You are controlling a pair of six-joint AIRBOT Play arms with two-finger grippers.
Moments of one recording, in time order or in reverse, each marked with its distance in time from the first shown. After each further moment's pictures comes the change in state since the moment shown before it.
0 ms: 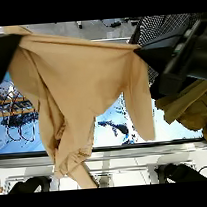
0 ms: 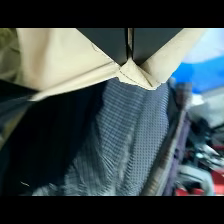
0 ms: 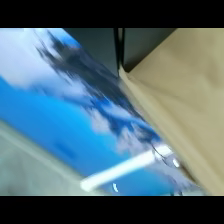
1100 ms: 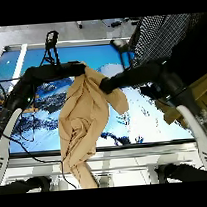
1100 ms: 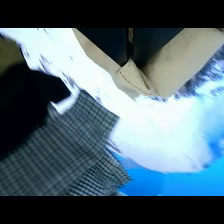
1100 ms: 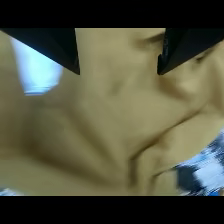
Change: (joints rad) left arm -0.106 -0.701 -0.031 0.037 -0.289 -0.031; right arm 0.044 -0.353 -0.357 0.225 0.241 0.204
